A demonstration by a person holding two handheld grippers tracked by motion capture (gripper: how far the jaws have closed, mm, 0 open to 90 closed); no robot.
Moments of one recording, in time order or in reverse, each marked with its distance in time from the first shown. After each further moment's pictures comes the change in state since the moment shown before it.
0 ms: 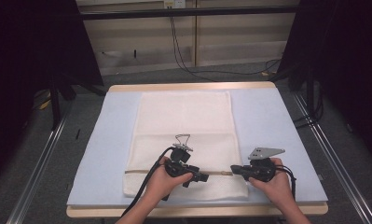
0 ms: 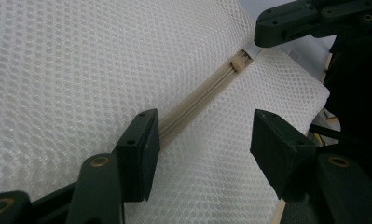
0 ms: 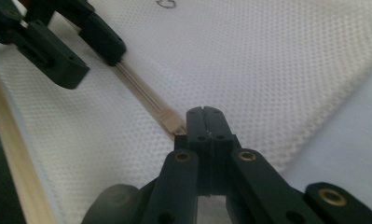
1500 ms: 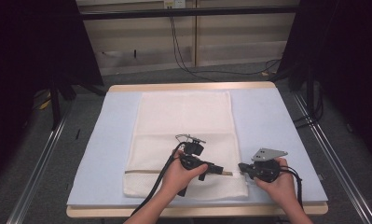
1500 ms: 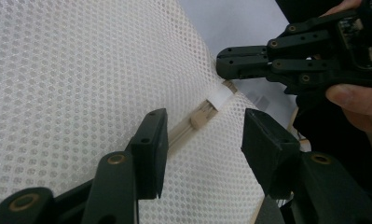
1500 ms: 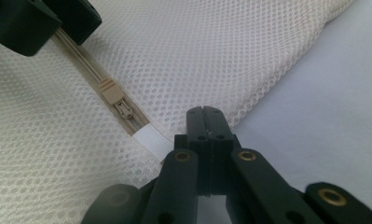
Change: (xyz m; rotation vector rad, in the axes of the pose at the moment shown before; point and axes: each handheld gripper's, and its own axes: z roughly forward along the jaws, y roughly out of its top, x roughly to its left) left arm -0.018 0.031 0.023 -0.015 -0.058 -0.108; right arm -0.011 -0.010 -0.003 0.030 -0.141 -0.068
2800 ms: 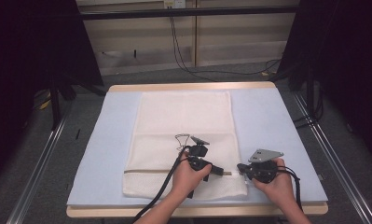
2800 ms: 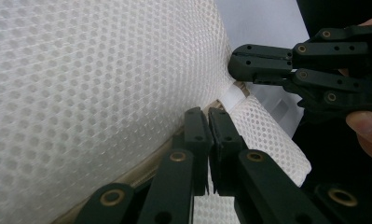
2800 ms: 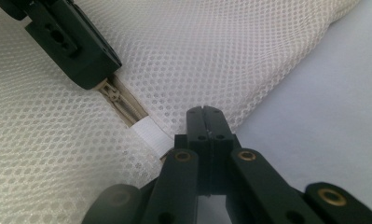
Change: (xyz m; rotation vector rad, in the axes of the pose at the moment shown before) left arm 0.006 -0.002 0.022 0.039 -0.039 -0.183; right arm 0.005 0.002 0.003 0.026 -0.021 -0.044
